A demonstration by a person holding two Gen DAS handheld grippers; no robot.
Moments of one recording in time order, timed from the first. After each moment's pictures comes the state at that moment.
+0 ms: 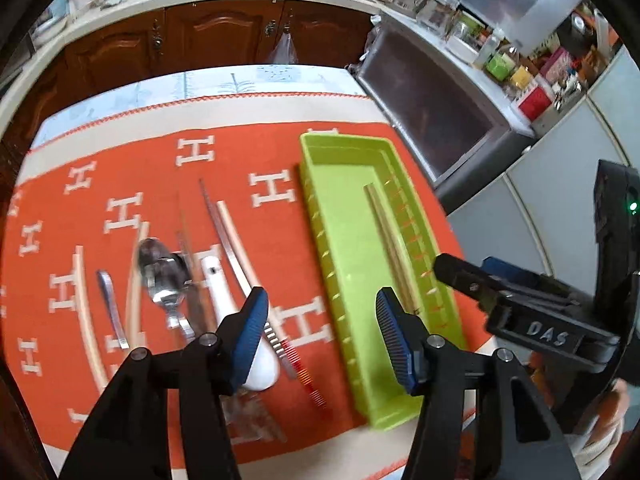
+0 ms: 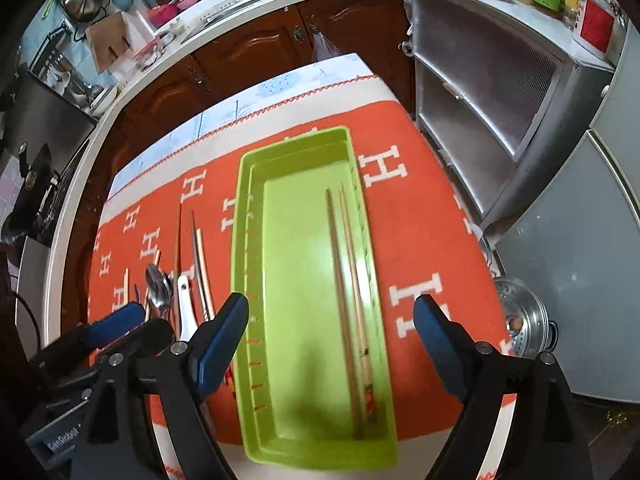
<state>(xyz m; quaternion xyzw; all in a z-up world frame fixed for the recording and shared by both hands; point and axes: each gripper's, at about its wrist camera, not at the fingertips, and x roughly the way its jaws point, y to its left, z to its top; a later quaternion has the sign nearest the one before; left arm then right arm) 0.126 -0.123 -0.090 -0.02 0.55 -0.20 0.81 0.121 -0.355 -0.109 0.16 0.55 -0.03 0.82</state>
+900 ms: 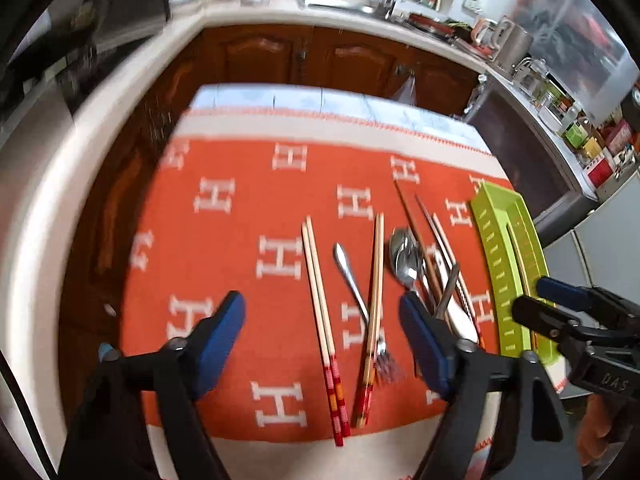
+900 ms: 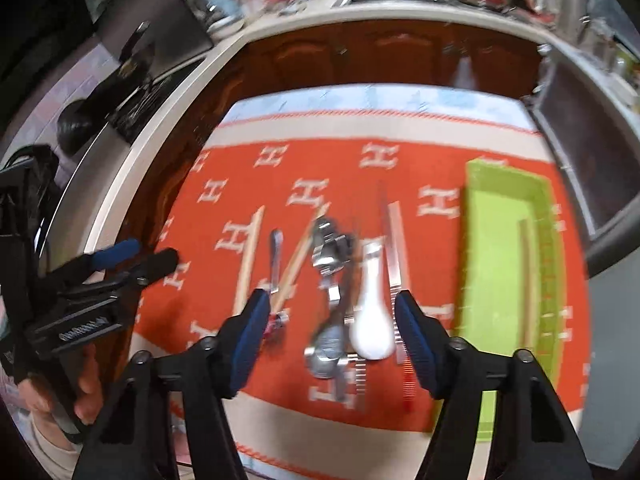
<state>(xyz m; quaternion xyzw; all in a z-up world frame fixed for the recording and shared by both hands) 0.101 0.106 -0.082 -0.08 0.52 -0.07 0.85 0.104 -0.124 -0.047 0.04 0.55 0.12 0.82</state>
